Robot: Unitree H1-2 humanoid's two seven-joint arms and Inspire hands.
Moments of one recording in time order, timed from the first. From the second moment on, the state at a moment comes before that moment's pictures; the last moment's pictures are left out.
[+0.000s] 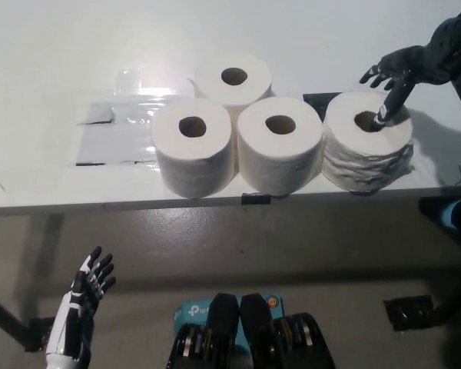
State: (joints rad) left_arm 0.06 0.12 0.05 0.04 -0.09 -0.14 -0.09; right_arm -1.40 -0.34 0.56 1.37 -0.47 0.11 0.70
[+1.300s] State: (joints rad) left_arm 0.05 0.11 0.05 0.03 -0.09 -0.15 -0.09; right_arm -1.27 -0.30 0.42 1.41 -0.45 0.09 0.44
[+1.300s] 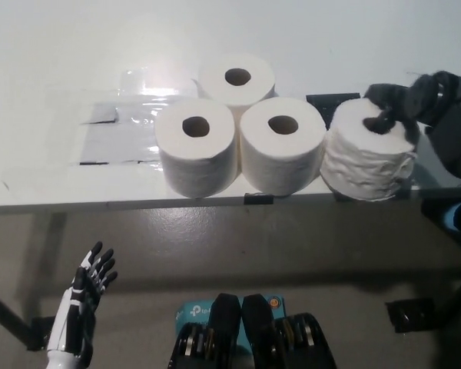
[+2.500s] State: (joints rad) left_arm 0.06 0.11 0.09 0.03 -0.10 -0.15 -0.09; right_arm -1.04 -0.34 -0.58 1.42 0.24 0.27 0.63
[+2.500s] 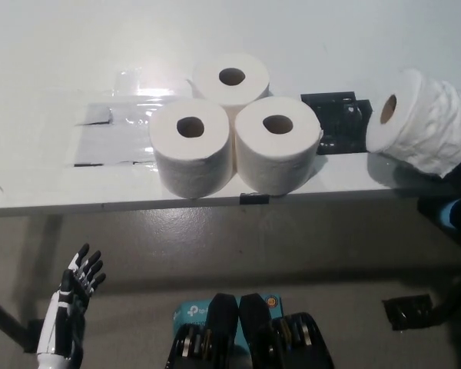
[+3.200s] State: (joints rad) left_arm 0.06 0.11 0.09 0.03 -0.11 -0.15 -0.09; right_arm -1.29 -0.34 -0.30 1.26 0.23 0.38 0.69
